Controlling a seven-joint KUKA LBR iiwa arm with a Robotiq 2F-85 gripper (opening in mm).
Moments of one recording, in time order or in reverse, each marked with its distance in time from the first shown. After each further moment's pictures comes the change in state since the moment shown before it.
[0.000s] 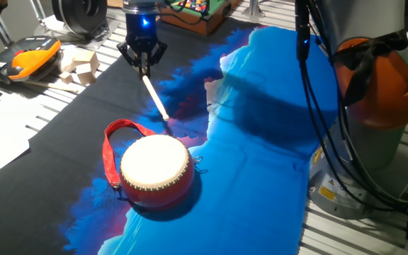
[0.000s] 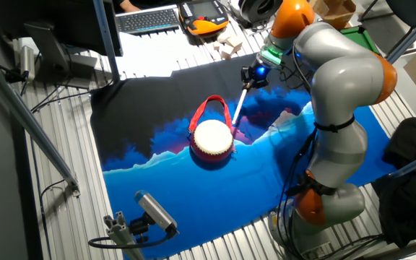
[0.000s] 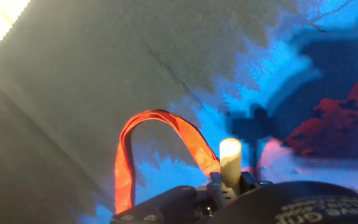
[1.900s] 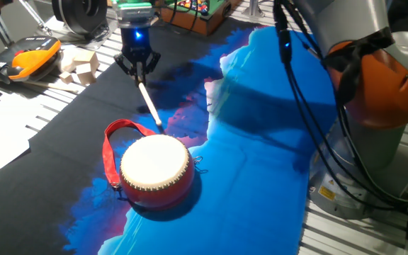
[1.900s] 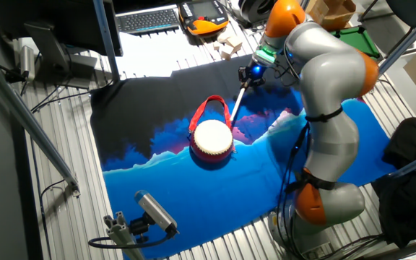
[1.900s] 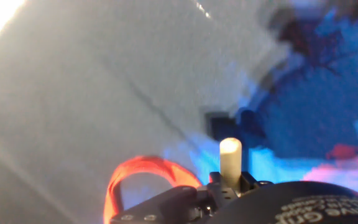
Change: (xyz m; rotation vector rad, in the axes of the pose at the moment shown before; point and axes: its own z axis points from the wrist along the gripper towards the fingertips) arm -0.043 0.002 0.032 0.043 0.008 0.030
